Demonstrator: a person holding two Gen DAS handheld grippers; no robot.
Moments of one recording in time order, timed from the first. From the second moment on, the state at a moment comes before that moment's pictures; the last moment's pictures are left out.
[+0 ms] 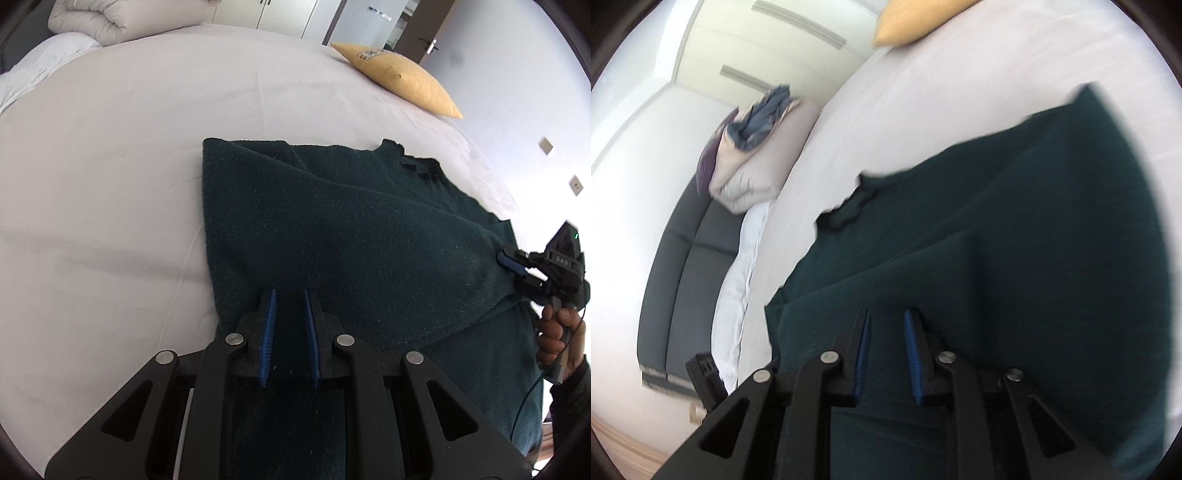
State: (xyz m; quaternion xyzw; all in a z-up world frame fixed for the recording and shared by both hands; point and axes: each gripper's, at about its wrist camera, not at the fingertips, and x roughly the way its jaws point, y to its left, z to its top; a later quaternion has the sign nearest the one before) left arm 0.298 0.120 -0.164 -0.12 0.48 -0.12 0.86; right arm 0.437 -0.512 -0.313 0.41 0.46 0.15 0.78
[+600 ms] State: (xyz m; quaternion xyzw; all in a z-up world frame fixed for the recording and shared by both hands) left arm 0.079 0.179 -0.127 -0.24 0.51 -0.15 0.81; right arm 0.209 -0.542 -0.231 0.32 0.41 0.12 0.85
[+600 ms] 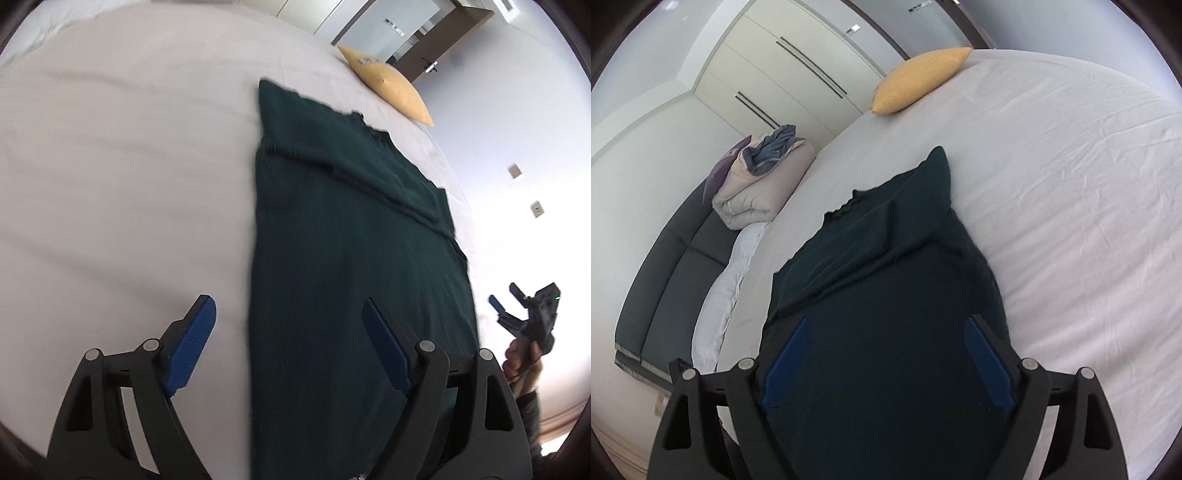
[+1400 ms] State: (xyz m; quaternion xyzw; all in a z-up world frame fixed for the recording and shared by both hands) left arm -0.012 0.195 -0.170 -0.31 0.59 -0.20 0.72; right arm 0.118 -0.558 -0.262 0.36 0.45 0.15 0.80
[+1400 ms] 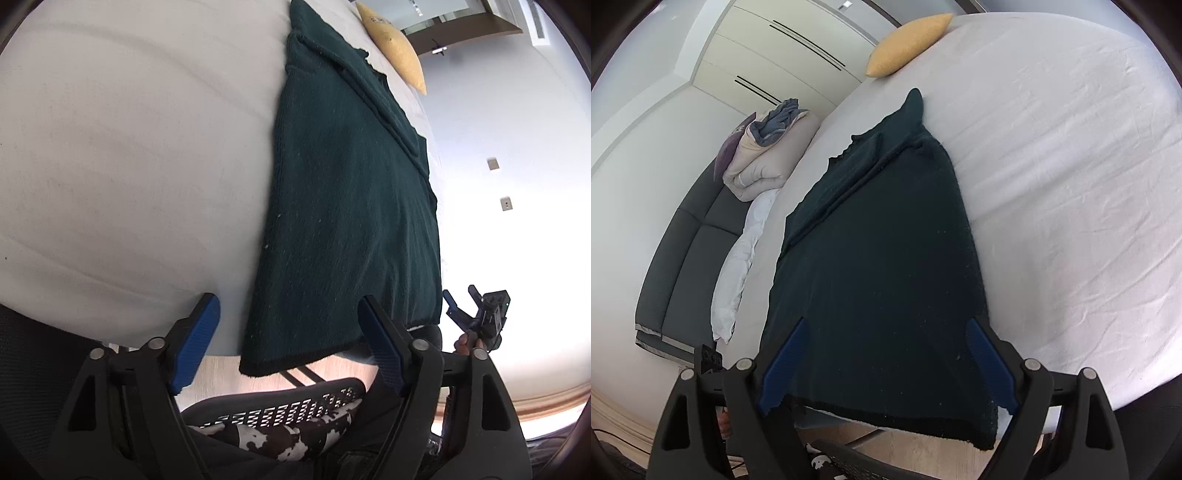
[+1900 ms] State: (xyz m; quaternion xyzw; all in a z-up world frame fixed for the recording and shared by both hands) left arm -0.013 0.201 -0.193 -0.36 0.61 -0.22 0.67; right arm 0.101 -0.576 -0.279 0.40 0.47 0.15 0.77
